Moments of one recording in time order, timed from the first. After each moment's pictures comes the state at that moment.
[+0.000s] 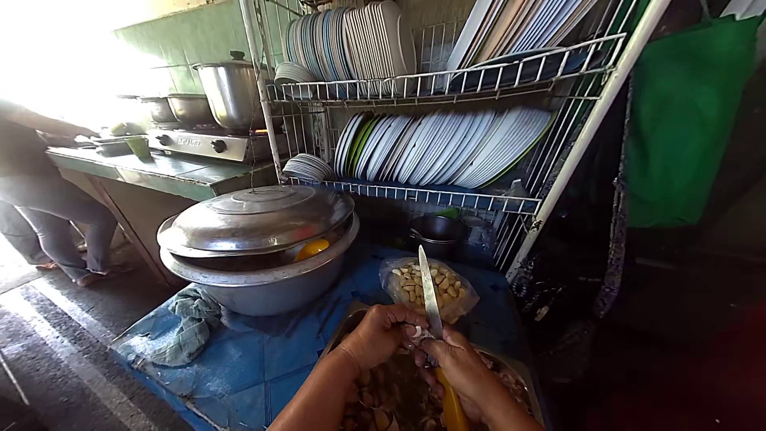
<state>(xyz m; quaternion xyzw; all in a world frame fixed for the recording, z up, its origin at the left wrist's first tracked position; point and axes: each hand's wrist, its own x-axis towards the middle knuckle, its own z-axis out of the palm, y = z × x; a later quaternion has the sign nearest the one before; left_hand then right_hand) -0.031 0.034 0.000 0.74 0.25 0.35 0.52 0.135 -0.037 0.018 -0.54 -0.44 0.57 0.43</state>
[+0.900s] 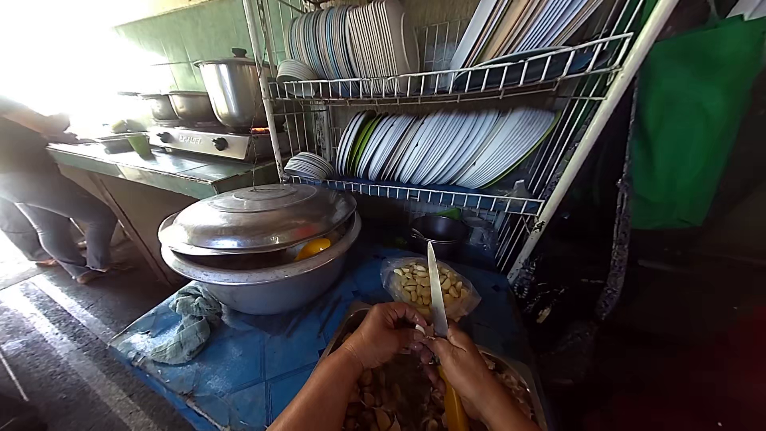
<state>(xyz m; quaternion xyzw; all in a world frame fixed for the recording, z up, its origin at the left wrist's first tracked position) -0.028 0.032 0.002 0.69 0.27 0.35 0.58 0.135 -0.033 0.008 -0.57 -0.46 0.51 0.45</state>
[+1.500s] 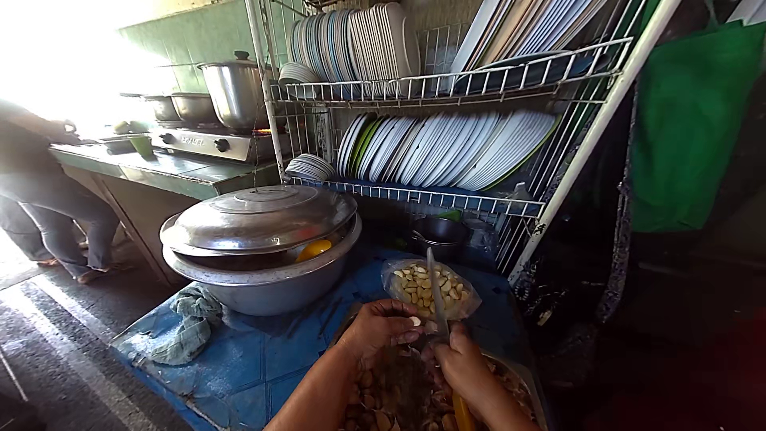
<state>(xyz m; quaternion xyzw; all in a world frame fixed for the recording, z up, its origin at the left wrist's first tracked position) -0.027 0.029 0.015 0.43 0.34 0.40 0.73 0.139 -0.029 0.009 -0.65 -0.50 0.44 0.37</state>
